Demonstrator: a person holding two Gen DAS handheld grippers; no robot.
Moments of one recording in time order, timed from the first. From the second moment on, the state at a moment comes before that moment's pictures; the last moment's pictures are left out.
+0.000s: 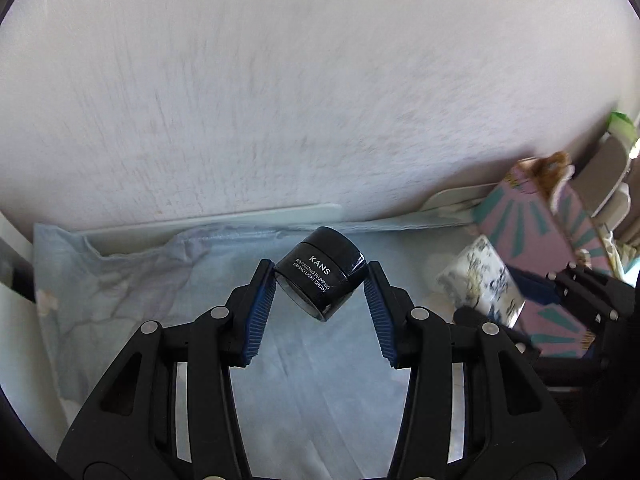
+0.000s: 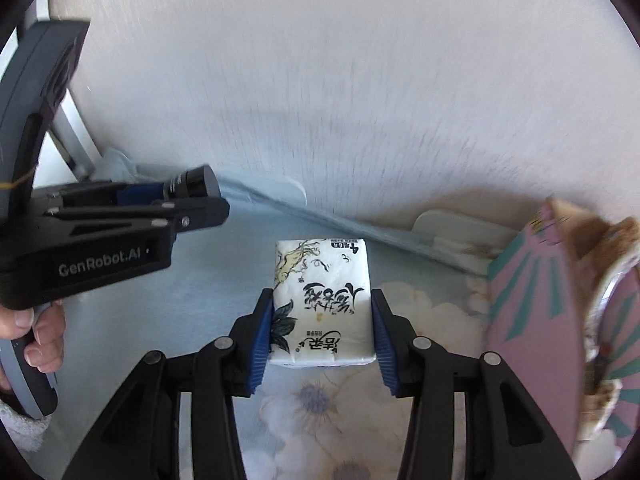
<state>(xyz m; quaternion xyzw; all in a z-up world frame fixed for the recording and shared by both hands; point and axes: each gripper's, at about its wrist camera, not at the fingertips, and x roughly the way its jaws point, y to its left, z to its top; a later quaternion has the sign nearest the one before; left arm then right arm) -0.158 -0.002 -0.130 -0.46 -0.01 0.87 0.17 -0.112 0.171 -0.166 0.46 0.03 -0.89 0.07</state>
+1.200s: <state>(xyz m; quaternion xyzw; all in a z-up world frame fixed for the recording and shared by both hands) -0.127 0.297 -0.072 -0.43 0.11 0.81 0.37 0.055 0.365 -0.080 0.45 -0.06 -0.88 -0.12</state>
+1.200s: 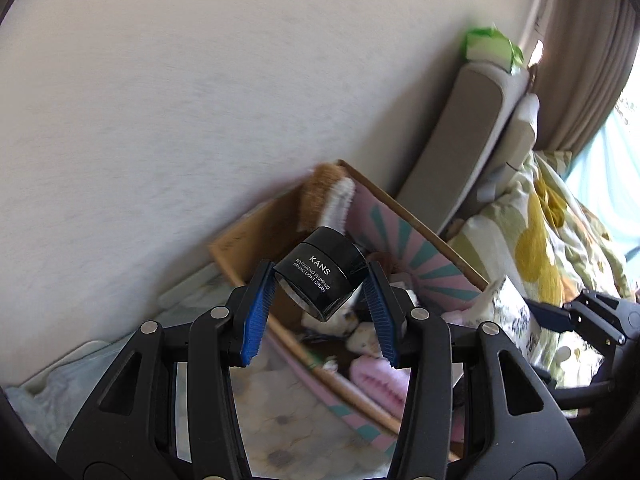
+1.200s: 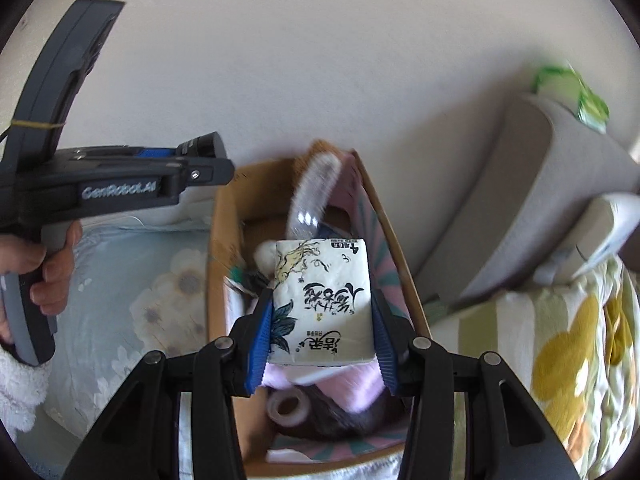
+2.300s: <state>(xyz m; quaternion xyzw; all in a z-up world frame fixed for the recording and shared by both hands) -0.120 0.339 -0.093 -0.43 0.17 0.82 0.35 -0.005 0.402 -0.125 0.49 -0.11 -0.86 -0.09</state>
